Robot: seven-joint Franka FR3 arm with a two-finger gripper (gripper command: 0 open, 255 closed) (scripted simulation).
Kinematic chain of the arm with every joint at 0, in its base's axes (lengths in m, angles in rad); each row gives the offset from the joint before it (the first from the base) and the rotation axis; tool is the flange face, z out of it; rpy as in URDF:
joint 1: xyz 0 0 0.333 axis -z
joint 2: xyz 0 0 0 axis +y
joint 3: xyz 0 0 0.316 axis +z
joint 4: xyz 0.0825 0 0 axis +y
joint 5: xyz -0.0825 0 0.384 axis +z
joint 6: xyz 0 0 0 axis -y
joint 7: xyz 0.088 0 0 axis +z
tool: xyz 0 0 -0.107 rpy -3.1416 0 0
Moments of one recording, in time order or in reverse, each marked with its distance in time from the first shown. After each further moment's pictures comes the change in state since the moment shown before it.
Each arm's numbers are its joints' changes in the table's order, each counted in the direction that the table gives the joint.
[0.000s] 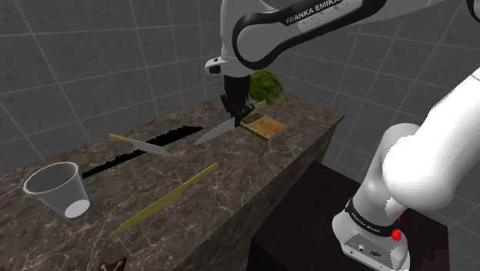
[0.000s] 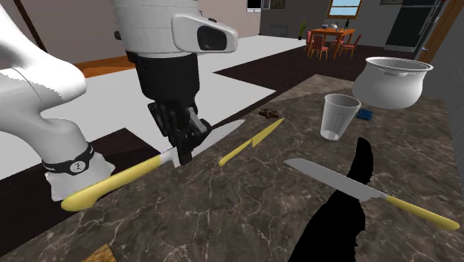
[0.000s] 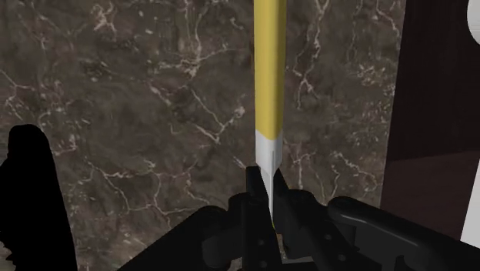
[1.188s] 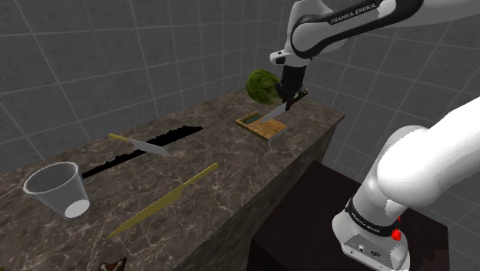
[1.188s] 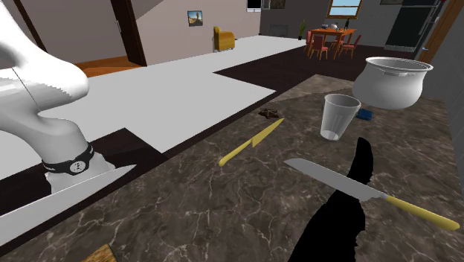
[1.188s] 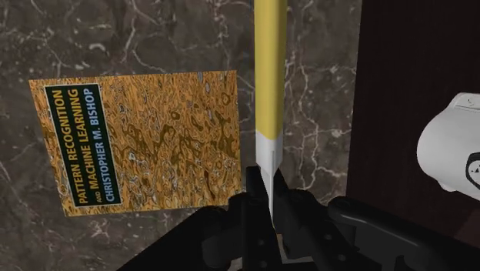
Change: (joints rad) arm 0.203 -0.207 -0.305 0.183 -0.142 -0.005 0.417
